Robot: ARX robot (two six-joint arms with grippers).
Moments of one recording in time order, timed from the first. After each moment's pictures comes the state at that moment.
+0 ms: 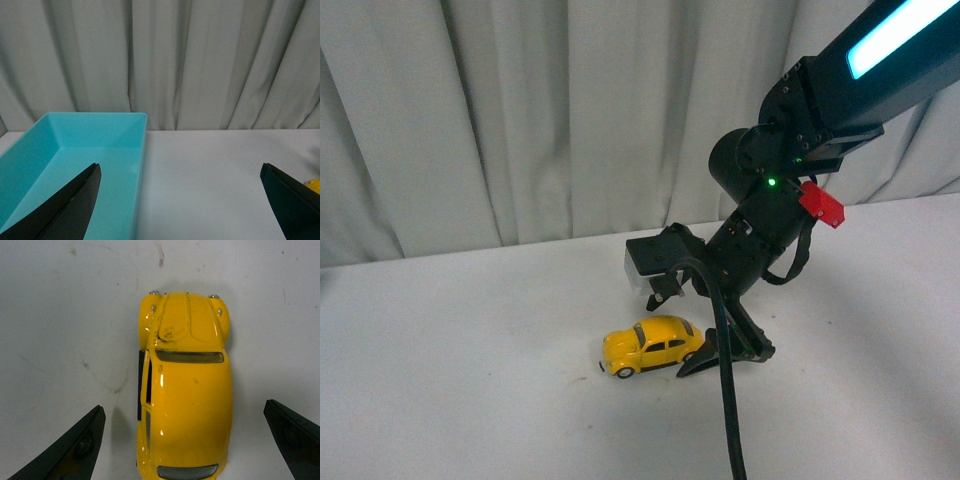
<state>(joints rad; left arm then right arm) 0.00 0.00 0.01 0.00 0.00 0.00 0.11 2.43 1.72 -0.73 -0.58 -1.57</state>
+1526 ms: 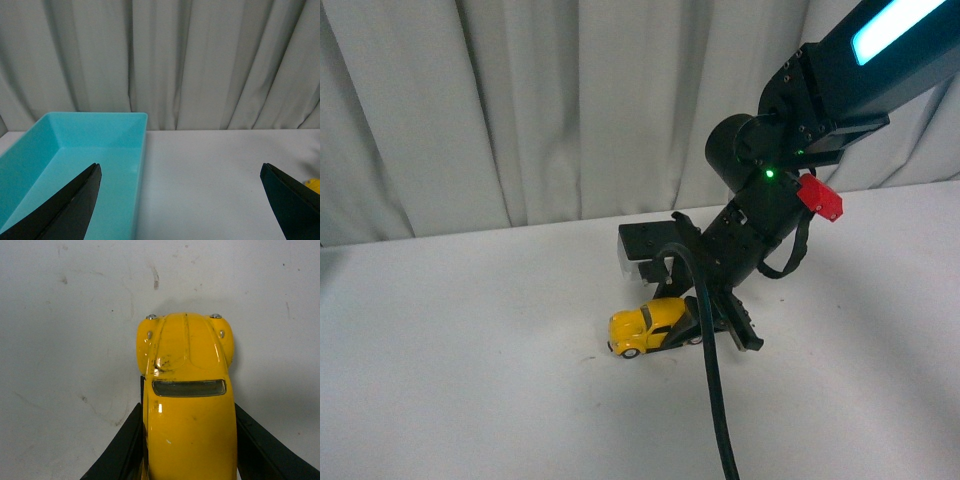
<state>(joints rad) 0.00 0.00 0.01 0.00 0.00 0.00 0.14 2.43 1.69 -0.66 -0.56 -1.47</state>
